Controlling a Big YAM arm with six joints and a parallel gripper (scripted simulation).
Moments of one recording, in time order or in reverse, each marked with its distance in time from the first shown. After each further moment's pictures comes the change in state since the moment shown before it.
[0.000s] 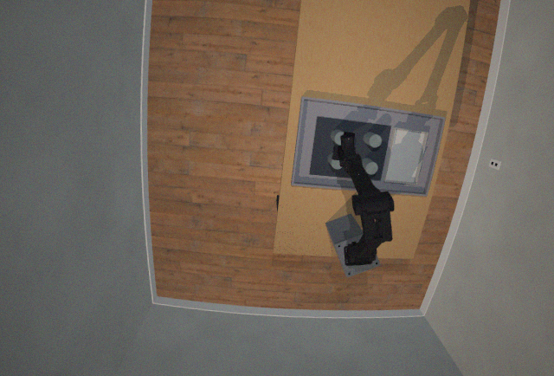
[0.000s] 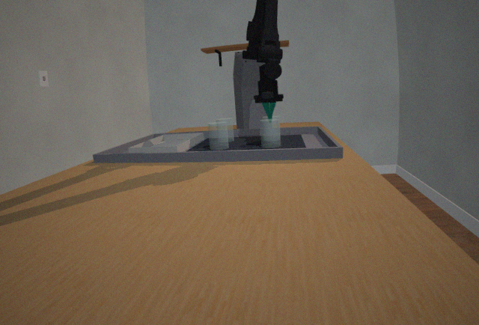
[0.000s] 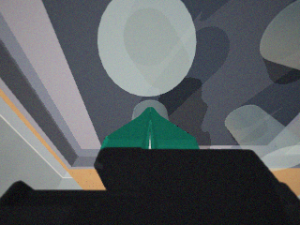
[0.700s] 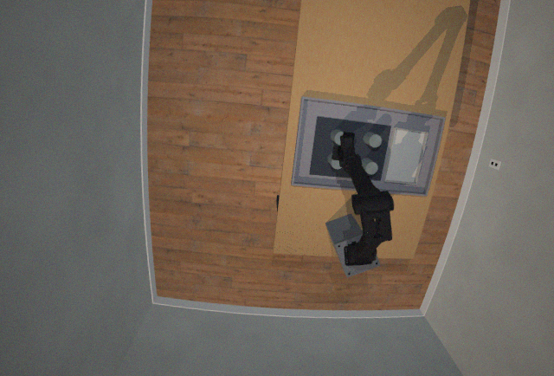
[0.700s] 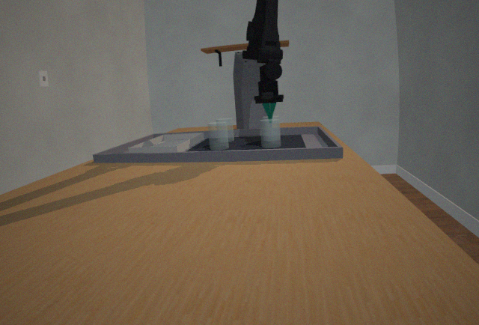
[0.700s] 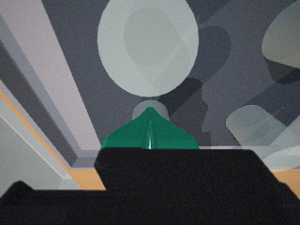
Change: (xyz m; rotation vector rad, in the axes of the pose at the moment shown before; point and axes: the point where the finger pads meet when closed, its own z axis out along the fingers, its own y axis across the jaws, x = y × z) arm 0.001 0.001 0.002 0.000 -0.001 0.001
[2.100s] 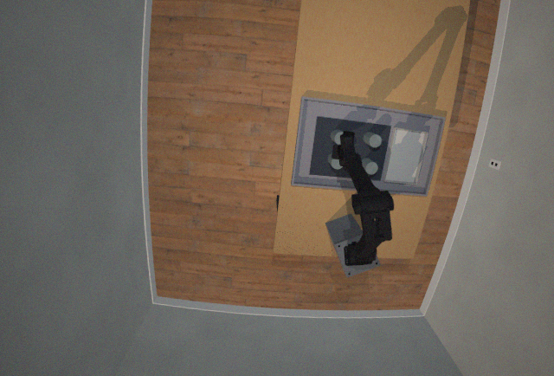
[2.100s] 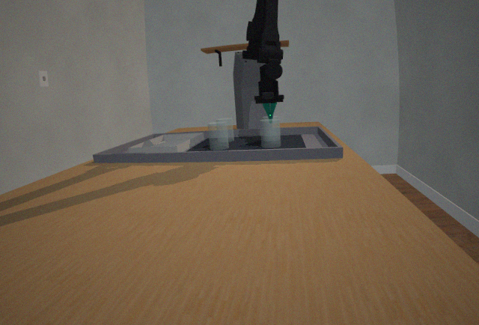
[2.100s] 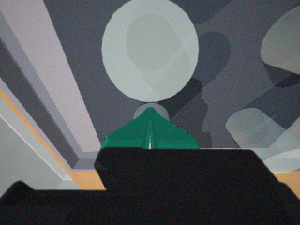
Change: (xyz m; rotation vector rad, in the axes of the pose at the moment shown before) arm -0.005 0.001 0.000 -0.002 -0.008 -0.001
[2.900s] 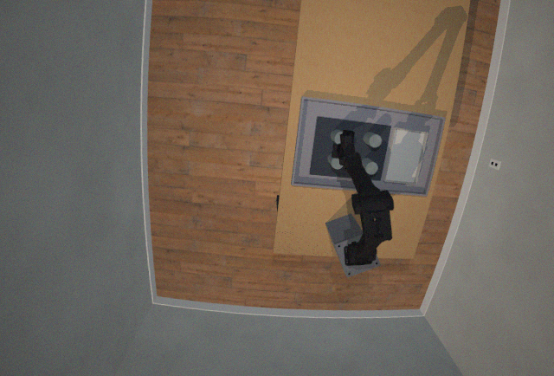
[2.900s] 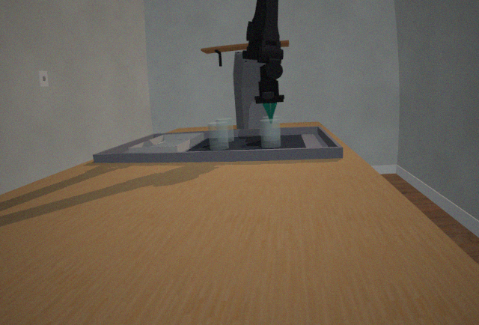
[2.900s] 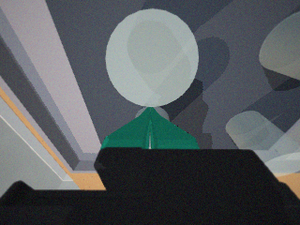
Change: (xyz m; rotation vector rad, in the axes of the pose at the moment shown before) arm -0.005 0.001 0.000 -0.002 -0.008 -0.001
